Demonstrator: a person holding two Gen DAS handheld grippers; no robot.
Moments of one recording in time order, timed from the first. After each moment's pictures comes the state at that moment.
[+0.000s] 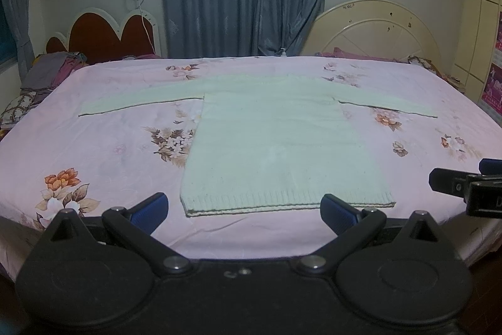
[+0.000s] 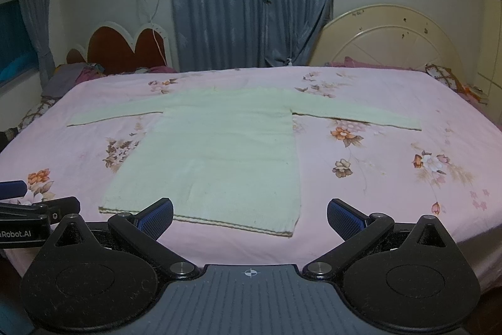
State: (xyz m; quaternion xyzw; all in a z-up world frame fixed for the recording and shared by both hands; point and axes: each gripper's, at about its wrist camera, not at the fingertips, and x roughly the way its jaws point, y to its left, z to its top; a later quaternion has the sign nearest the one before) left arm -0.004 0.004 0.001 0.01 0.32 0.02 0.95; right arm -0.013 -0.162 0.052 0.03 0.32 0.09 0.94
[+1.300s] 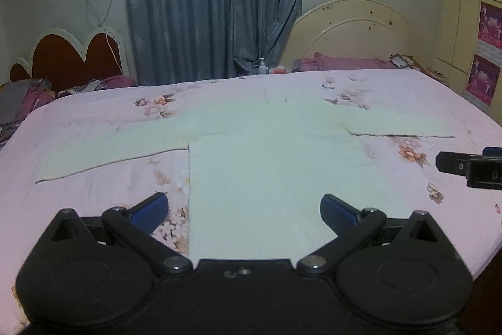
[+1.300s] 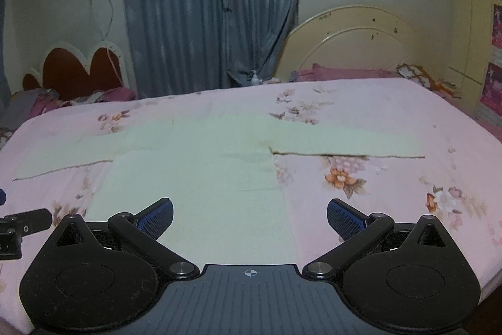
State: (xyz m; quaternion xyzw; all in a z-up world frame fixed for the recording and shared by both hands) left arm 0.170 0.054 0.006 0.04 0.31 -0.04 0.95; right arm 0.152 -0.138 0.049 0.05 0.31 0.01 0.95
